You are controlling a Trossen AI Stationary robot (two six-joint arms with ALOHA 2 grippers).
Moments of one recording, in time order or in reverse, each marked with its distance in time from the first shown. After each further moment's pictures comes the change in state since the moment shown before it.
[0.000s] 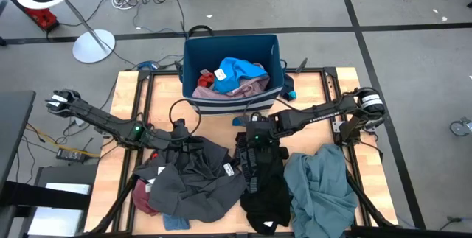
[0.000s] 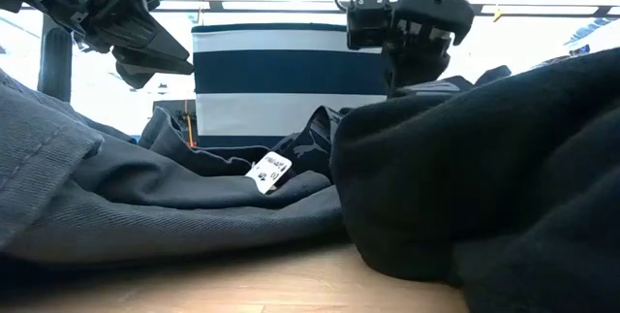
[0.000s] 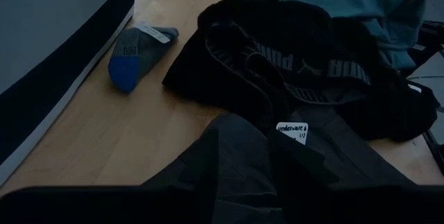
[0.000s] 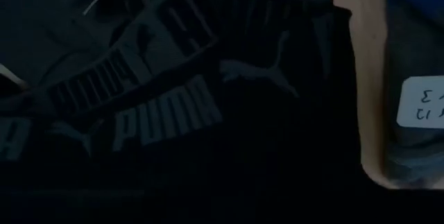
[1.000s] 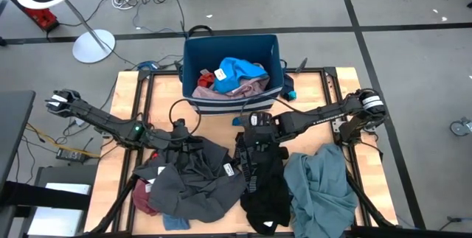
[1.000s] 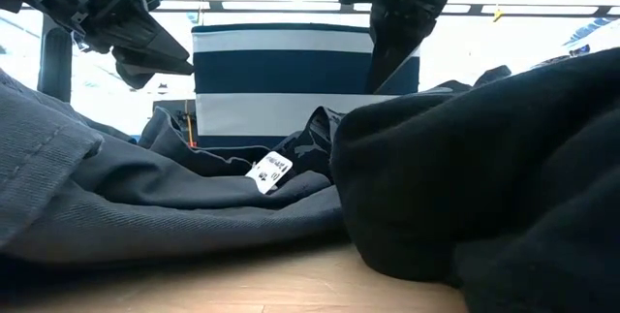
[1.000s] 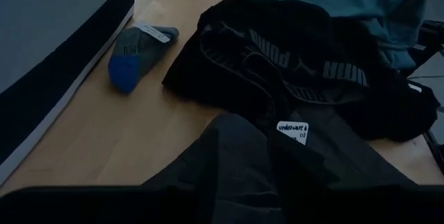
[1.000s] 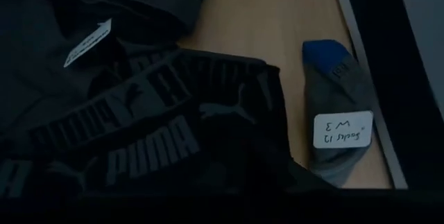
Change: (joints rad) left arm 0.000 0.000 0.000 -0.001 0.000 -0.001; right arm 0.070 -0.001 0.148 -0.113 0.263 0.005
